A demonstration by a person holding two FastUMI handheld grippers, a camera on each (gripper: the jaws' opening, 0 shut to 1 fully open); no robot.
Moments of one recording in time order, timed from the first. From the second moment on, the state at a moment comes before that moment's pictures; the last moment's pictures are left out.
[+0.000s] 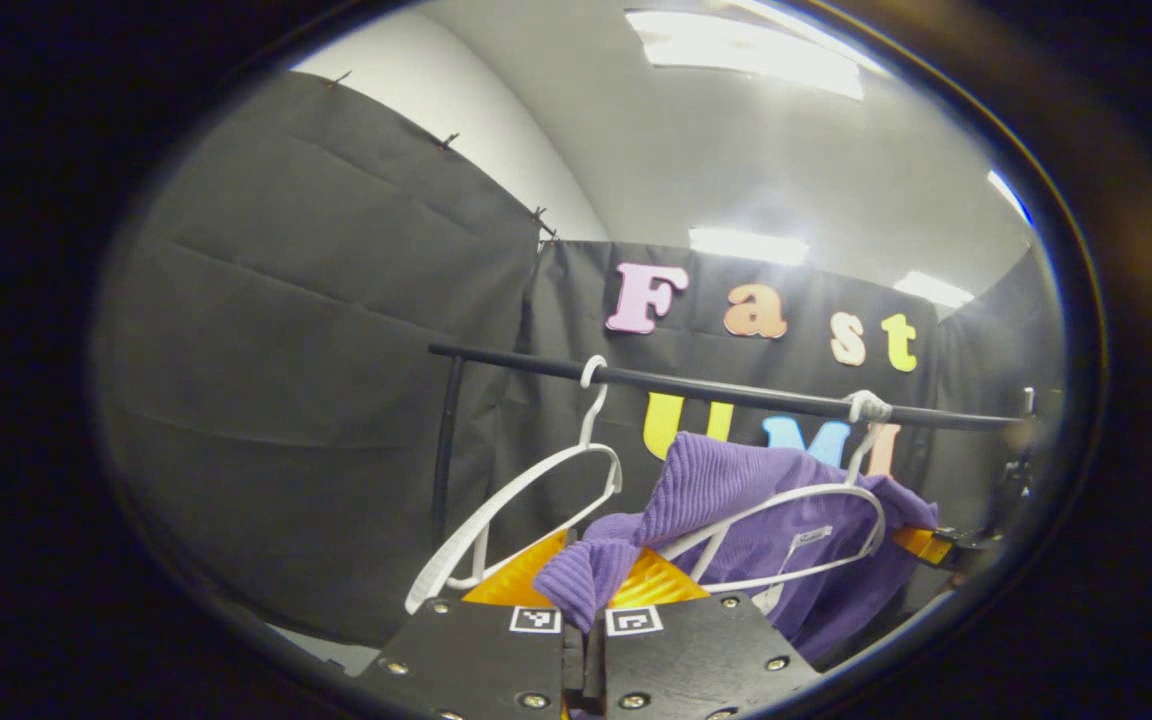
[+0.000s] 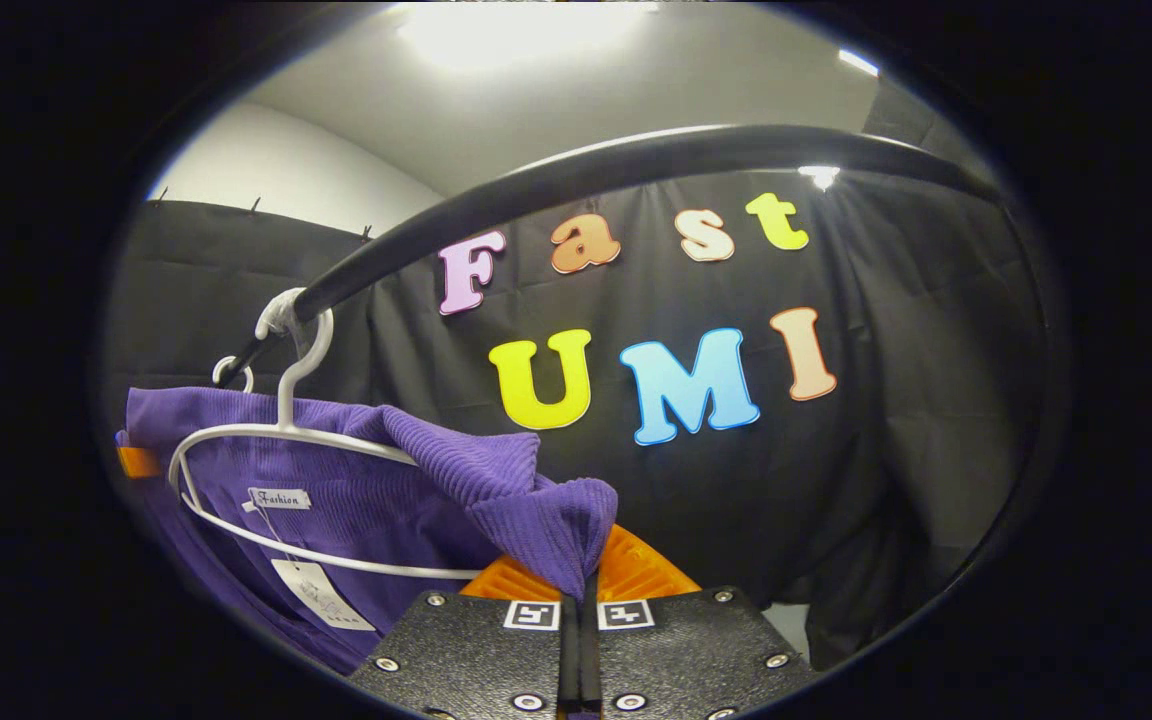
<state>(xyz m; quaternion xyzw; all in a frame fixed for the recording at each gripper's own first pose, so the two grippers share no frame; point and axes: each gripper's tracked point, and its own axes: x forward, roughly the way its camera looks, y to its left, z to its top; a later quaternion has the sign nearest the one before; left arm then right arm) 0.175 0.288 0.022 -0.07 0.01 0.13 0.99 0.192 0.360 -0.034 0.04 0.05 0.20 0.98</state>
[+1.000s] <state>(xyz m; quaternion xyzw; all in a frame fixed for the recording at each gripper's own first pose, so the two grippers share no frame) 0.178 0.318 -0.041 -0.11 0.07 0.06 0.99 0.167 0.375 -0.036 0.01 0.05 0.17 0.98</state>
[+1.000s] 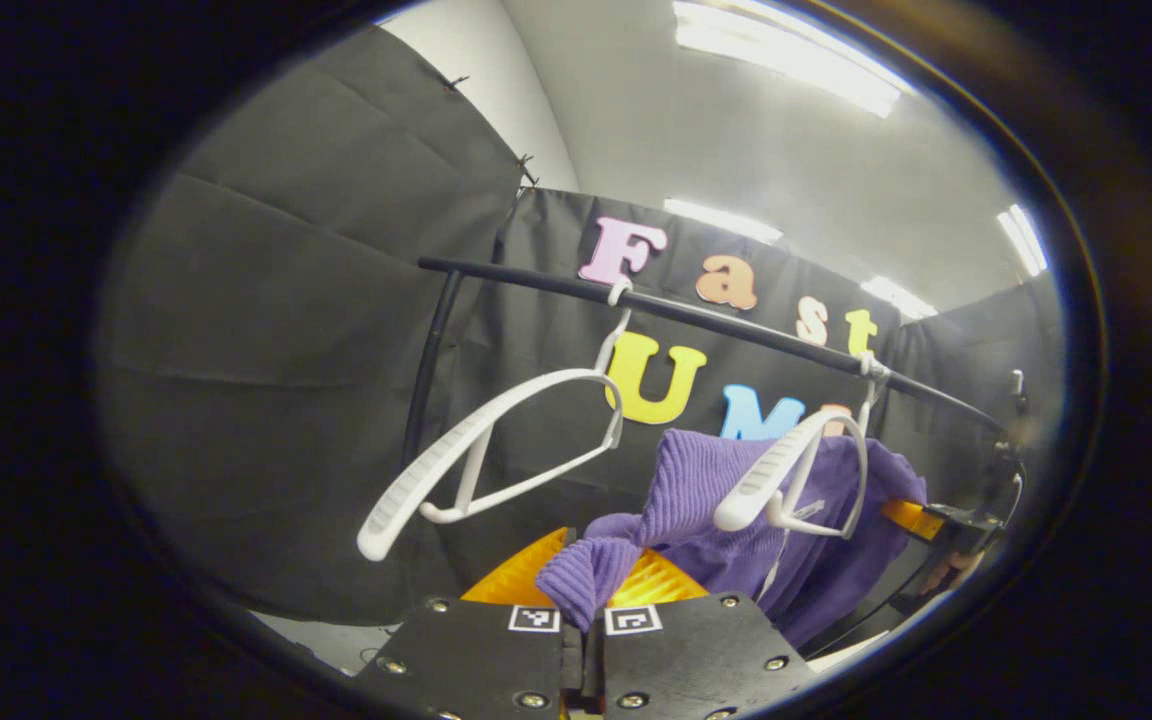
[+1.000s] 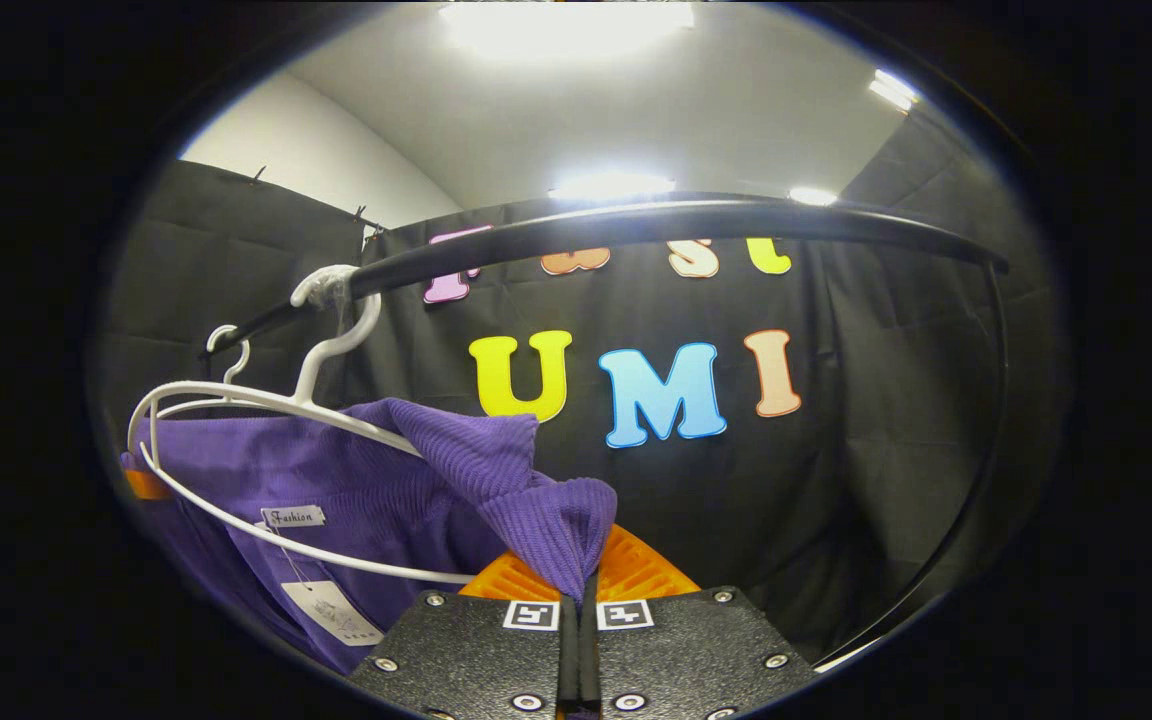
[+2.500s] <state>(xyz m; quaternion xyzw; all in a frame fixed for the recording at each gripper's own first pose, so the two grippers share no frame) 0.245 0.170 -0.116 -0.09 0.11 0.09 0.99 0.280 0.254 -0.094 0.03 0.07 0.13 0.99</state>
